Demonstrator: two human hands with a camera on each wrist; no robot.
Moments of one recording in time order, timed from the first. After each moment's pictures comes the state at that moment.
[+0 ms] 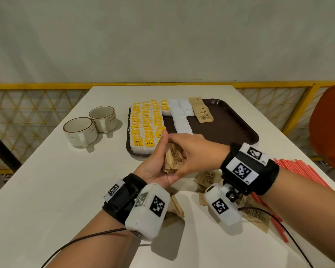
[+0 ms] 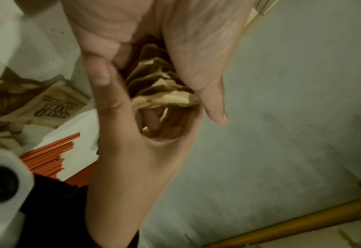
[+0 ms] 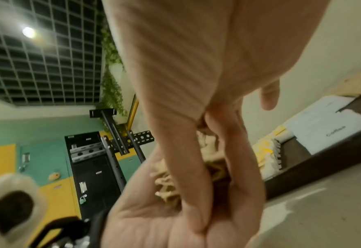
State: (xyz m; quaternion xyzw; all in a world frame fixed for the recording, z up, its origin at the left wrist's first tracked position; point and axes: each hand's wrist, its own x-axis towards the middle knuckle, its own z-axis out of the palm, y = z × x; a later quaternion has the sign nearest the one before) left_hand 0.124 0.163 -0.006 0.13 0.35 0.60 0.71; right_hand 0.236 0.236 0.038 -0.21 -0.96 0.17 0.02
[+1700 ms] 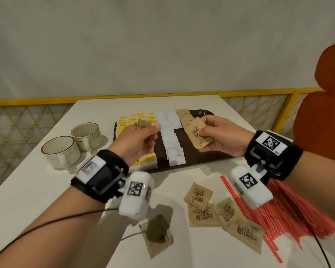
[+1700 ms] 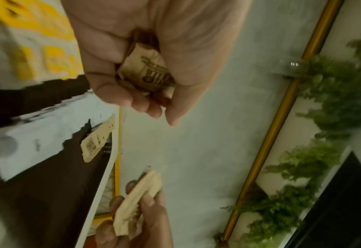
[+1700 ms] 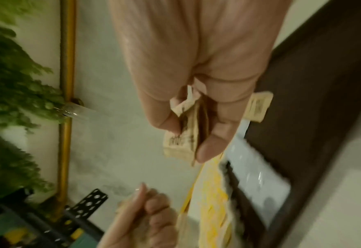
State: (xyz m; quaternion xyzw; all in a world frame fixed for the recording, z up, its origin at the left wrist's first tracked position) left_hand 0.077 0.215 0.044 0.35 0.56 0.58 0.48; right_hand 0.291 0.315 0.063 -0.34 -0.63 0.66 0.23
